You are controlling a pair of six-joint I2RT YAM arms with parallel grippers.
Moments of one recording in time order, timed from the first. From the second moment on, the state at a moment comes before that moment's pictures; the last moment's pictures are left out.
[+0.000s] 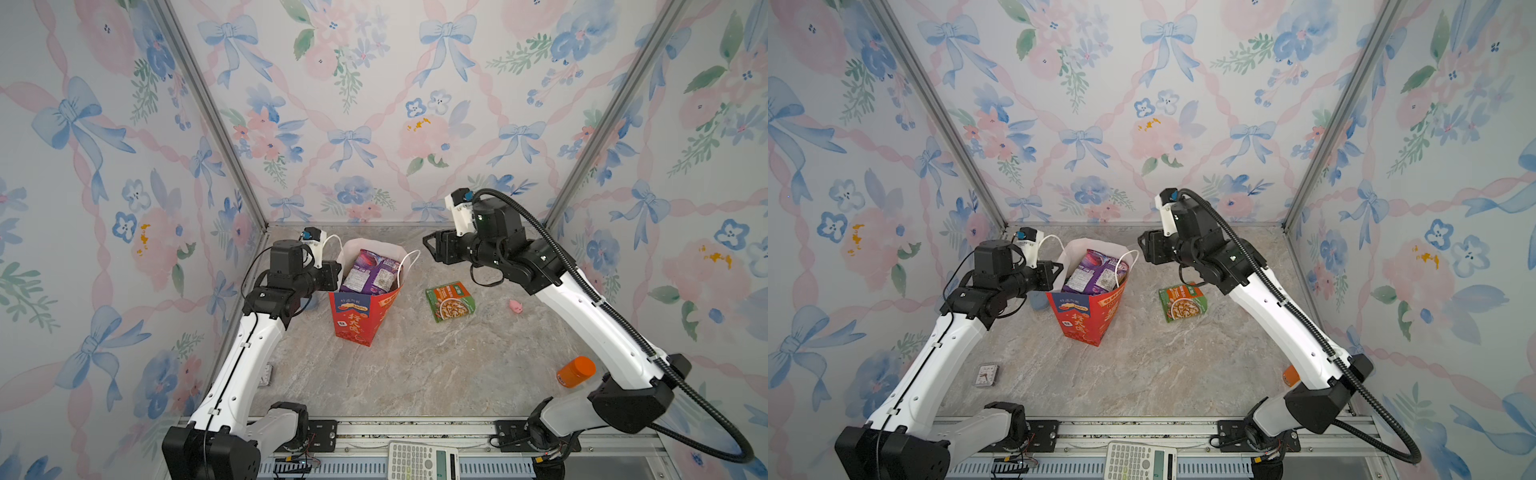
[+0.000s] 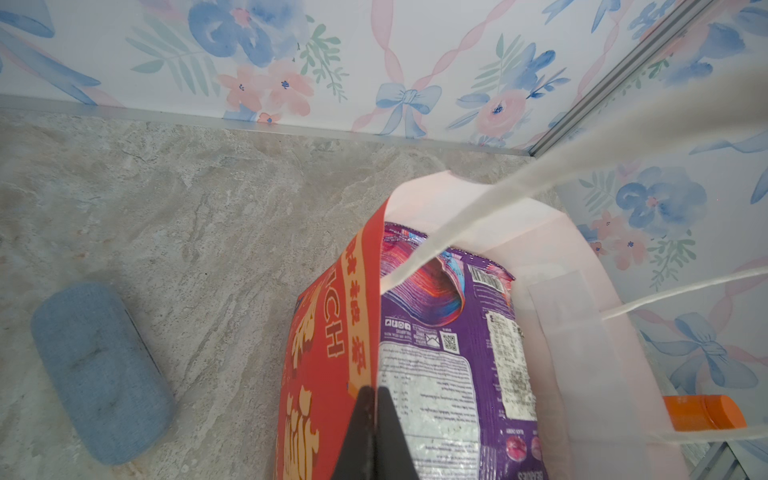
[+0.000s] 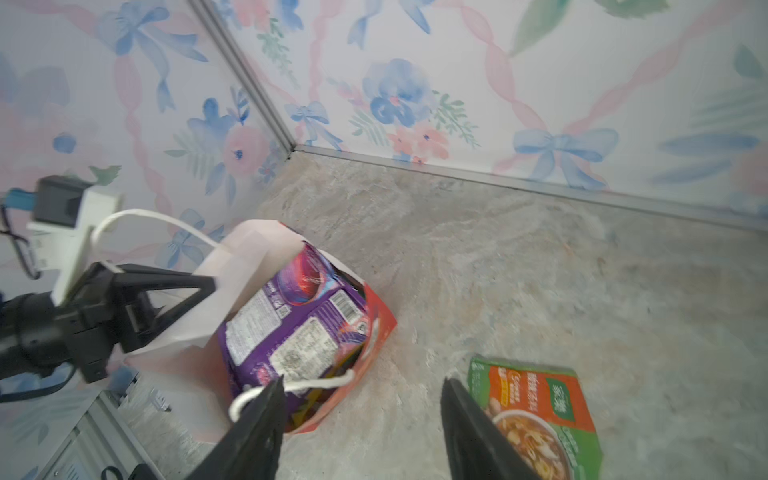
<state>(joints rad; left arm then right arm) -0.12 1.12 1.08 -0.52 0.35 -0.21 0.61 1.43 1.65 -0.78 0.02 0.38</state>
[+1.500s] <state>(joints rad) -0.12 1.12 1.08 -0.52 0.35 -0.21 0.43 1.79 1.03 -0.29 0.10 1.06</state>
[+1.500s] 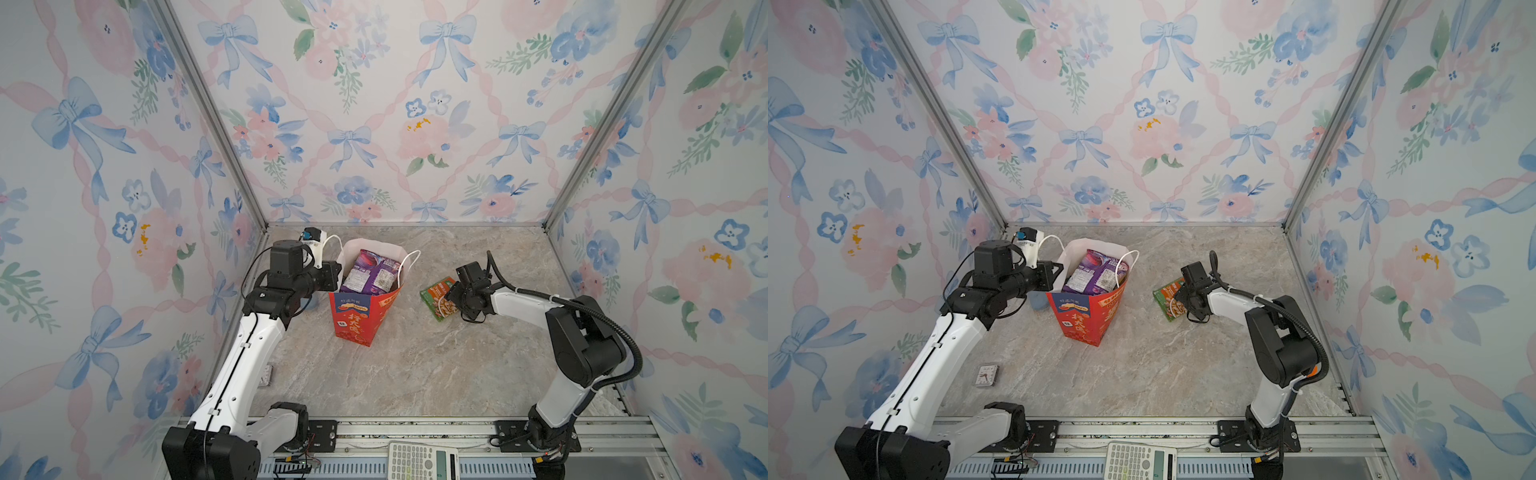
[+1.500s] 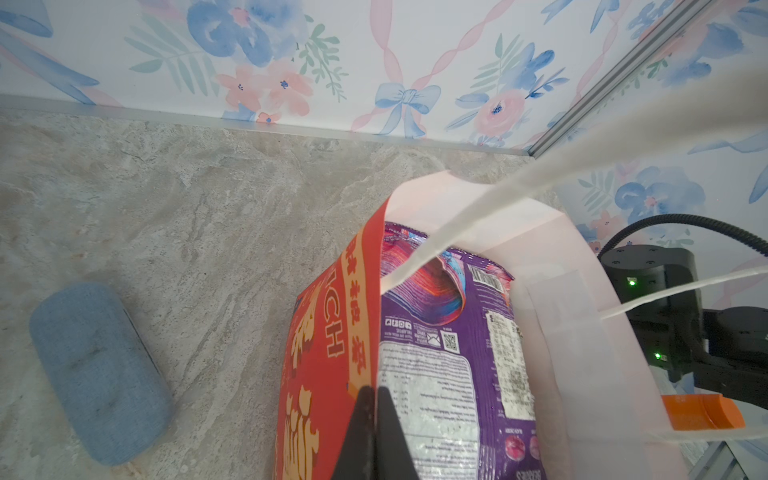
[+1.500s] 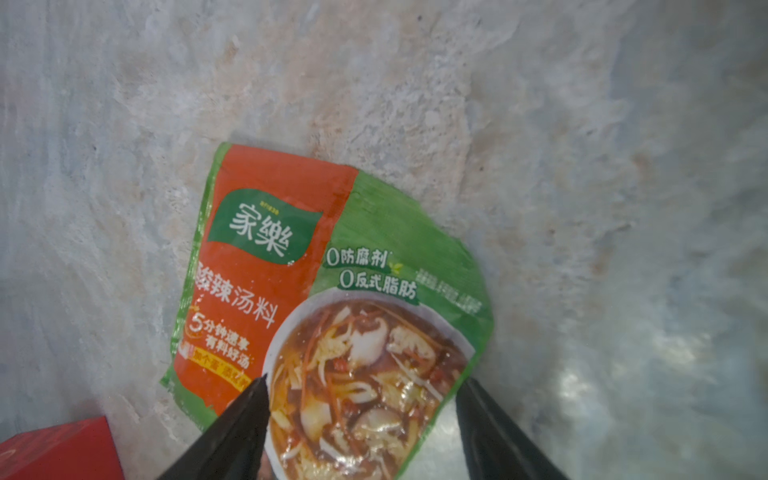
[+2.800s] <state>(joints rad) -0.12 1.08 1.06 -0.53 0.34 -0.21 0.52 1.89 1.22 -0.52 0.17 0.73</state>
